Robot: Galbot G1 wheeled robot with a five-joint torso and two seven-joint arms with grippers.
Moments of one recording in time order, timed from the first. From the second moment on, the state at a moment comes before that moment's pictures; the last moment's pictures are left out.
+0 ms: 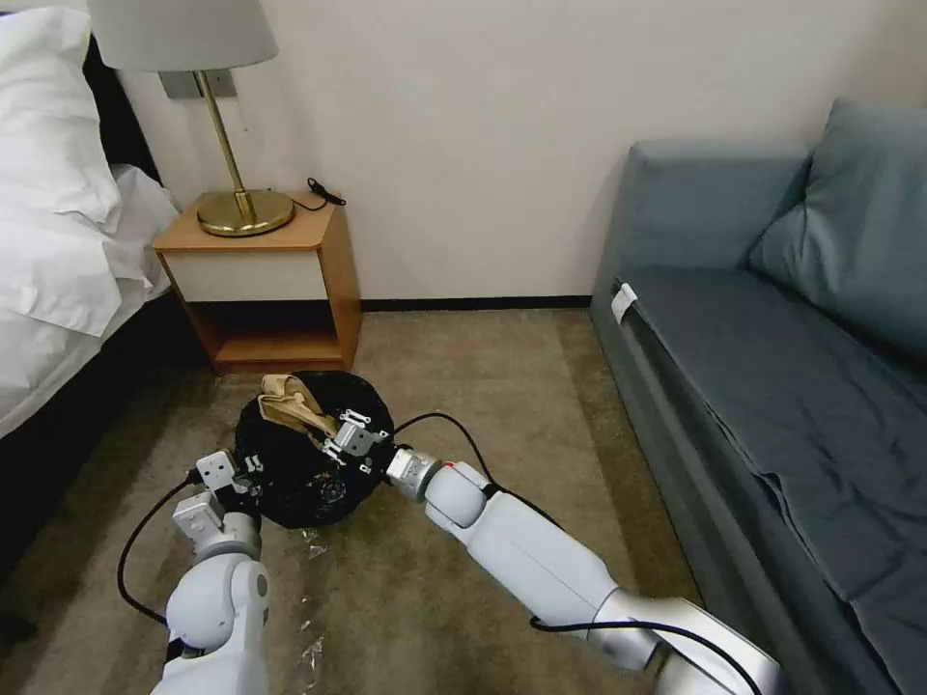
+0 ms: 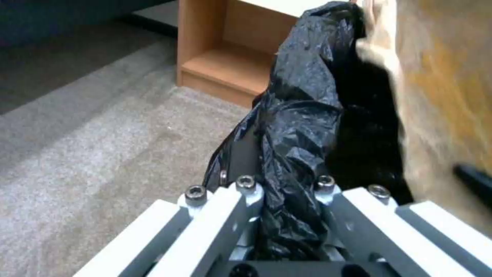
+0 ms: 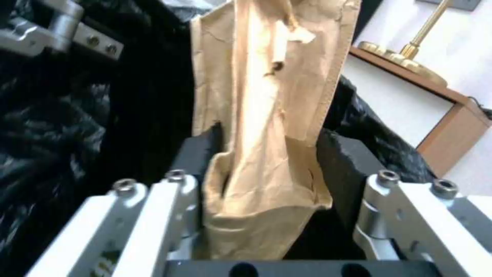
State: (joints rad) left arm 1.29 -1.56 -0.78 -1.84 -0.27 0.27 -0.13; right arm -0.56 1.53 -0.41 1.05 -0.02 0.30 -0.16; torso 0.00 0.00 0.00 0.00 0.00
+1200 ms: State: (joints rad) left arm 1.31 -1.54 -0.79 -1.85 -0.27 0.27 -0.12; right arm -0.57 1.45 -0.07 0.94 -0.15 0.24 -0.22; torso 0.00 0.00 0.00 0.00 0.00
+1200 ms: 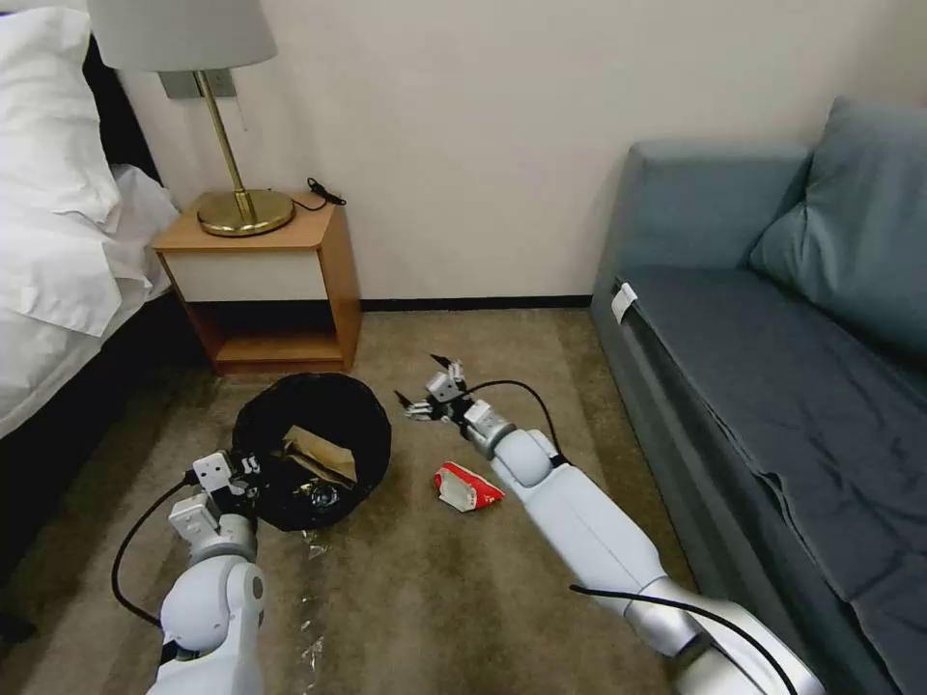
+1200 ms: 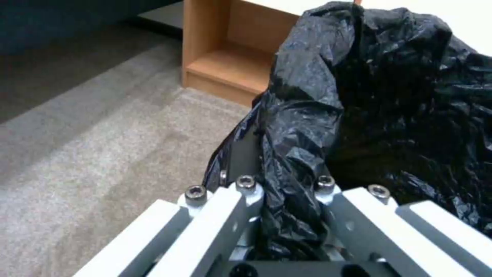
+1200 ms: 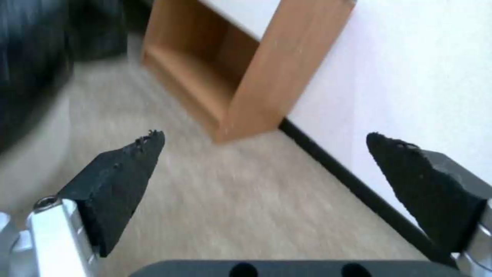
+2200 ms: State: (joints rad) left arm 1.33 -1.56 -0.81 -1.87 -0.25 0.26 -0.12; right arm -0.61 1.44 0.21 0.75 -1.14 0.61 -0.55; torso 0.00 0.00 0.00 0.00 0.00
